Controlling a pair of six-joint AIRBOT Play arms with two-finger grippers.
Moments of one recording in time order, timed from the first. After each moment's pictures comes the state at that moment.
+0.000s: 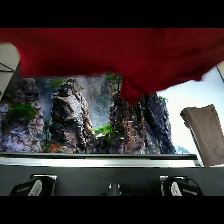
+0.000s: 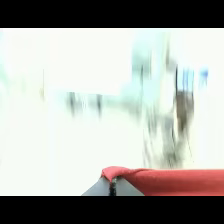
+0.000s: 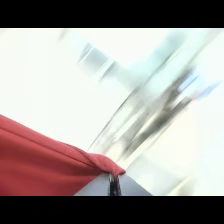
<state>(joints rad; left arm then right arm) 0.29 -0.67 1.77 0.94 -0.84 -1.38 -0.28 -0.67 1.68 -1.19 0.76 0.85</state>
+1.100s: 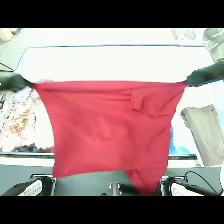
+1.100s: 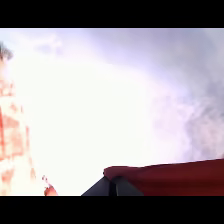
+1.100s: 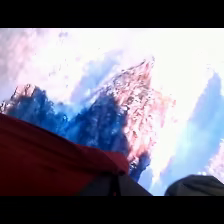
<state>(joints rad) 0.25 -1.15 1.29 1.04 -1.19 -1.39 -0.13 -1.42 1.70 -1.33 1.45 1.03</state>
